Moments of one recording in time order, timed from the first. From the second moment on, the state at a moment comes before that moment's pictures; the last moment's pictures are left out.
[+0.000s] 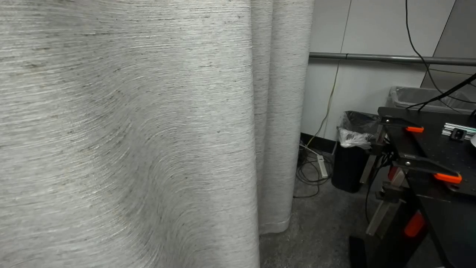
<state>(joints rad) -0.20 -0.63 -0.12 -2.48 -0.17 1.71 0.01</state>
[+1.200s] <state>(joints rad) -0.25 -0.56 -0.14 -2.46 -0.17 2.31 0.11</state>
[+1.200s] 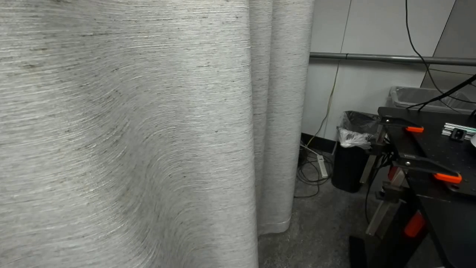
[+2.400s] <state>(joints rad) -0.35 -0.52 -0.08 -2.46 -0.17 2.69 0.17</state>
